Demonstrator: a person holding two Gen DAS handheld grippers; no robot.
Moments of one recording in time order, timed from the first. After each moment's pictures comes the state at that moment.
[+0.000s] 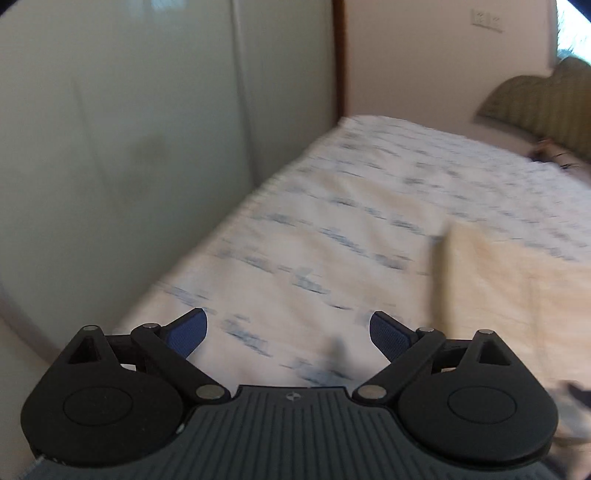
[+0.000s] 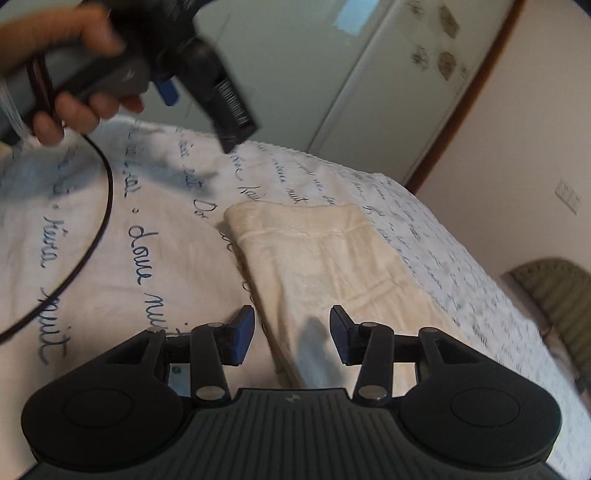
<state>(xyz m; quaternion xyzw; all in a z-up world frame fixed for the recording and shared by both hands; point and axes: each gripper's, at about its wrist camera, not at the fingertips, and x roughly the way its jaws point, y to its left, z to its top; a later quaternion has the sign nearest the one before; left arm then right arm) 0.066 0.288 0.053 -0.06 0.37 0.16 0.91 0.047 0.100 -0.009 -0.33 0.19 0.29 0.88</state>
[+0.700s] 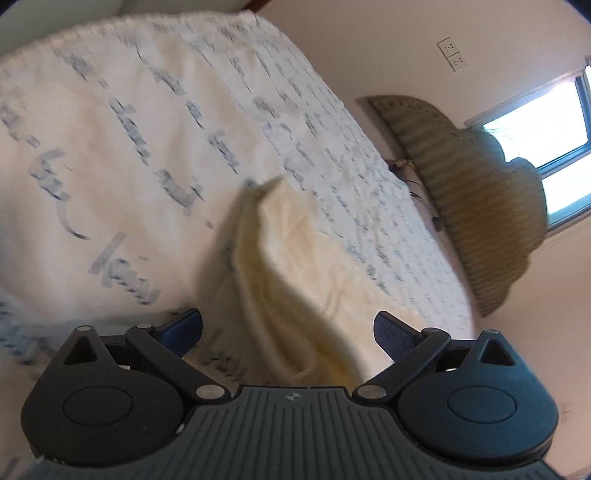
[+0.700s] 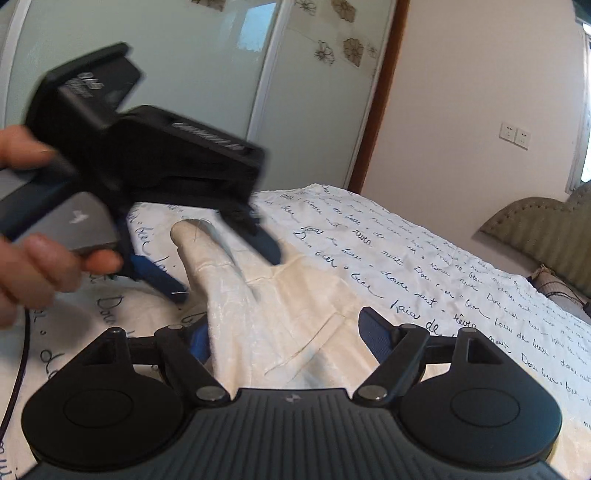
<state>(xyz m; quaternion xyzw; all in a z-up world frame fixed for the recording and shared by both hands) 0.152 0.283 -0.006 -0.41 0.42 -0.10 0.81 0.104 0.080 0.017 -0.17 0.18 0.23 0.94</state>
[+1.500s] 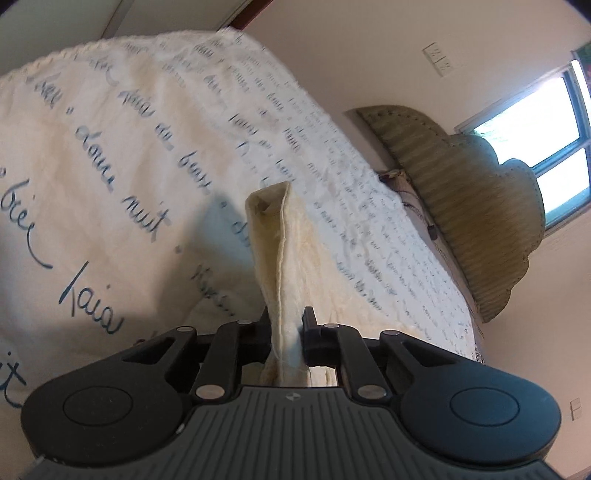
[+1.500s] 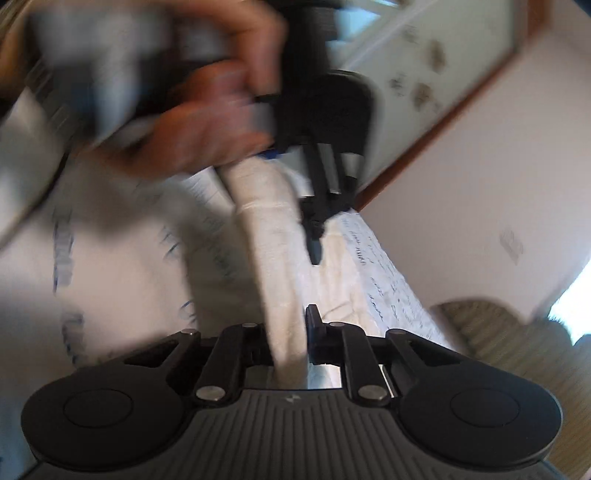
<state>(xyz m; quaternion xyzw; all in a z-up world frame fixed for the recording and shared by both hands) 0.155 0.267 0.020 -0.37 0.38 -0.08 0.85 0.060 0.102 -0.010 -0.37 0.12 0.20 0.90</state>
